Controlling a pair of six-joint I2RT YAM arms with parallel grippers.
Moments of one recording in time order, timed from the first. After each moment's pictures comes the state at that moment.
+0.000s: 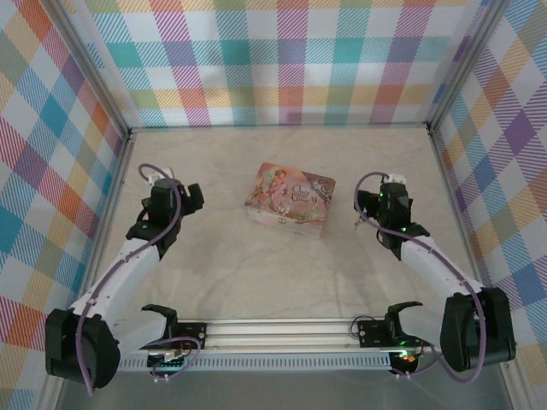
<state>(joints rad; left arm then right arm) -0.20 1.08 0.69 -0.19 -0.40 -0.32 0.20 1.16 0.57 -0.01 0.28 0.24</state>
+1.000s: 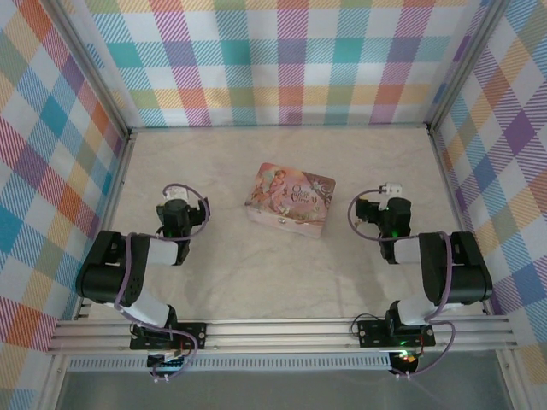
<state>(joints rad) -0.12 1.57 0.41 0.73 -0.28 -0.13 0.04 1.54 0.38 0.76 0.04 0.05</state>
